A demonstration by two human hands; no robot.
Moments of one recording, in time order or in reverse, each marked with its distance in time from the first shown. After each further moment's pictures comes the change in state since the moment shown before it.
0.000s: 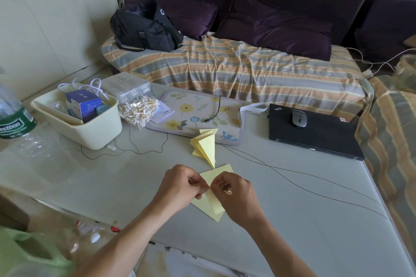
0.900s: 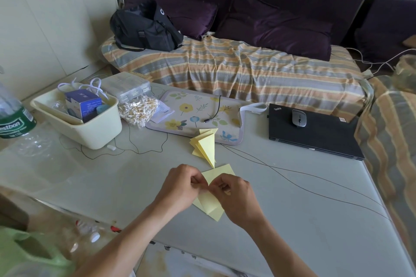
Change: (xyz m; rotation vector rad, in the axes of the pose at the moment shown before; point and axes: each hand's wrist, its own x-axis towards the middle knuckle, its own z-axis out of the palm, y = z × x) left_hand 0.005 -0.002 0.004 0.164 0.027 0.077; right_hand -0.002 -0.005 -0.003 0.013 -0.060 0.022
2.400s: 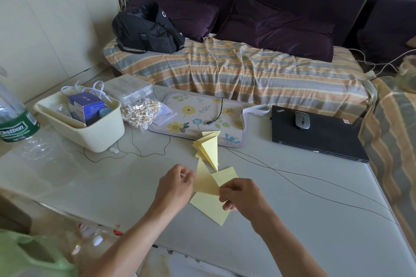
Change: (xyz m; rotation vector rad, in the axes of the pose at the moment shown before) left_hand 0.011 -0.022 0.002 -0.209 0.175 -0.236; right_hand 0.011 0.005 -0.014 0.296 -0.186 0.456
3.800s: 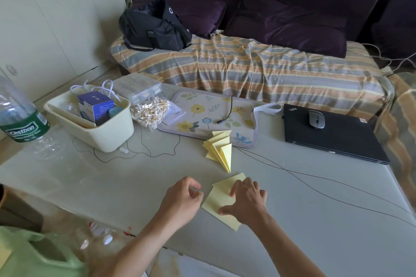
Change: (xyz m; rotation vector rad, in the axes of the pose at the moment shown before) left_hand -0.003 -0.026 -0.014 0.141 -0.161 0.024; right_hand 0.051 0.024 0.037 -0.907 0.099 -0.103
